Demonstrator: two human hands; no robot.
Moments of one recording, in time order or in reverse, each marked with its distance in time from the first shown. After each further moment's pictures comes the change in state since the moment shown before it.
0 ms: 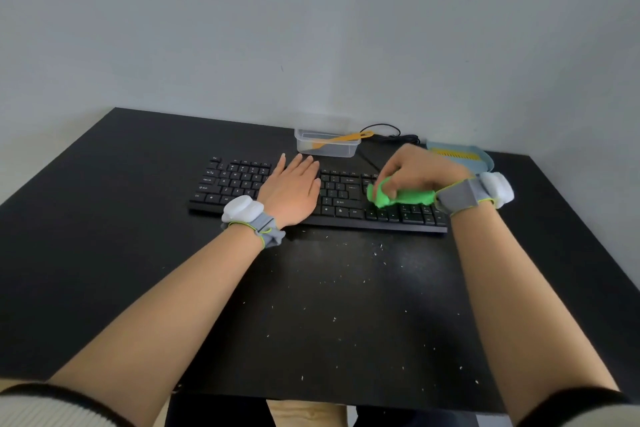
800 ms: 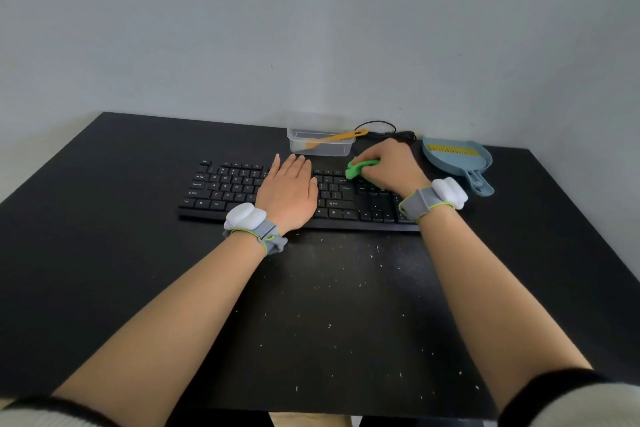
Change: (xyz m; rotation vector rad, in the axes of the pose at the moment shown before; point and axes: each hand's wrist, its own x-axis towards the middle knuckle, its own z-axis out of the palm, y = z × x) left_hand 0.007 0.012 0.011 0.016 0.092 -0.084; right_hand 0.041 0.007 0.035 0.113 0.376 -0.011
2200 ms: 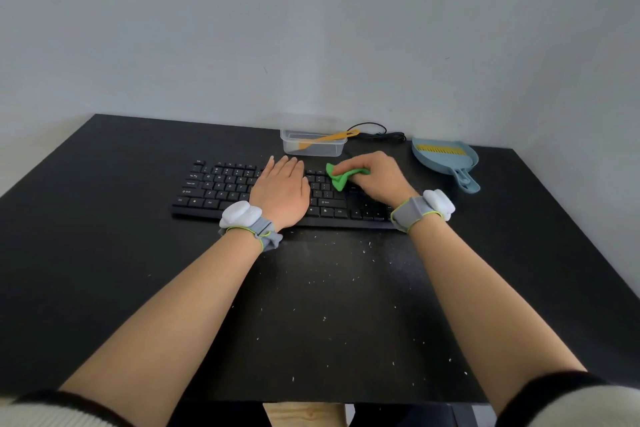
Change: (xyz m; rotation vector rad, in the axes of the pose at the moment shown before) left_hand 0.002 -0.003 0.001 -0.008 -0.009 -0.002; right_hand -0.011 0.011 0.016 0.203 -0.036 -0.072
